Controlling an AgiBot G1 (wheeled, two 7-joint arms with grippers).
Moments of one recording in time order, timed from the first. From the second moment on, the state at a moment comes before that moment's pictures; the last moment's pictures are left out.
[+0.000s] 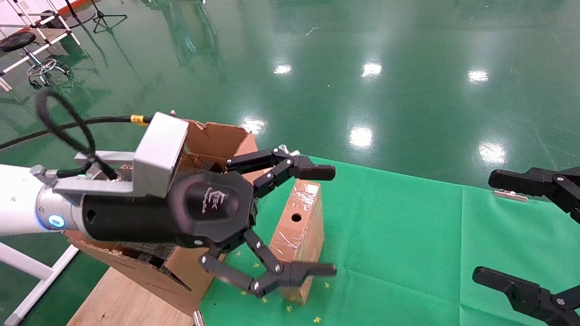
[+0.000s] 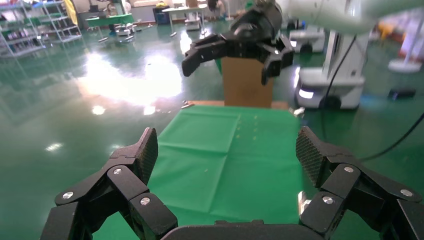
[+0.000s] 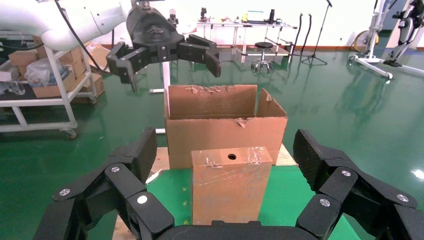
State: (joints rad) left arm -1.10 0.60 0.30 -1.31 0.82 1.47 -0.18; right arm 1.08 -0.58 -0.35 1.24 -0.67 -1.45 0.14
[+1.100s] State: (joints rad) left arm -1.58 0.75 0.62 -1.34 1.63 1.47 -0.89; right arm 1.08 -0.58 -0.35 1.24 -0.67 -1.45 0.14
